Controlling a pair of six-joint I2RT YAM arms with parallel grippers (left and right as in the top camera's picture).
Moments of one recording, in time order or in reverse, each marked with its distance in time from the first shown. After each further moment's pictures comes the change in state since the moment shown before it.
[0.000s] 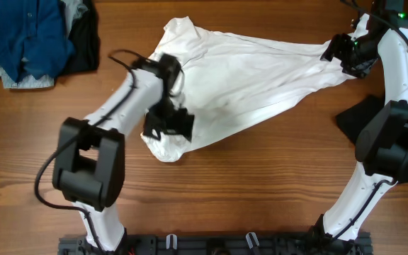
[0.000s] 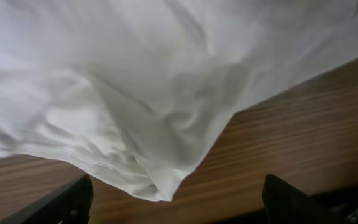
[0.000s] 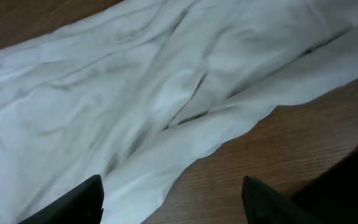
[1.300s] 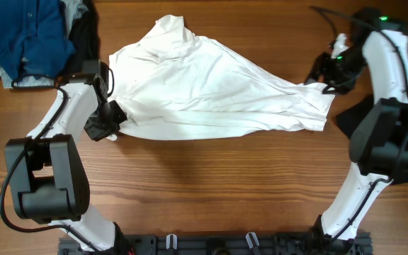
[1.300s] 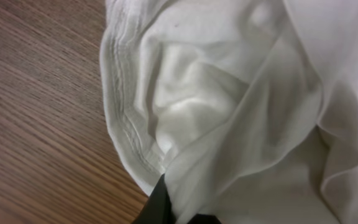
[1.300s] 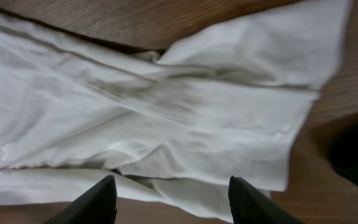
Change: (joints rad) left arm 0.426 -0.131 -0.212 0.262 -0.334 -0.341; right arm 0.075 0.000 -0.085 -0.173 -0.059 -0.043
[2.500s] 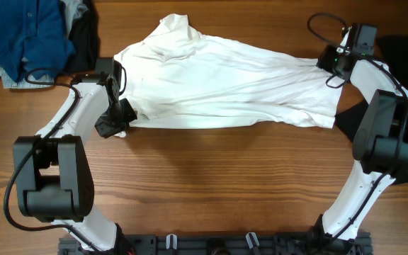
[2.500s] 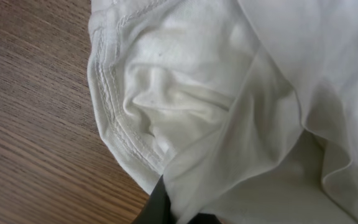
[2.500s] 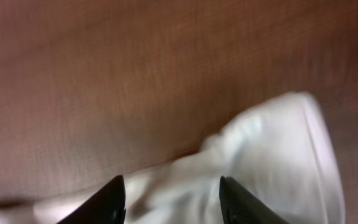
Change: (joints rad) left arm -0.072 0.000 0.000 0.033 0.007 0.005; right arm -0.050 0.026 -0.382 1.088 0.194 0.089
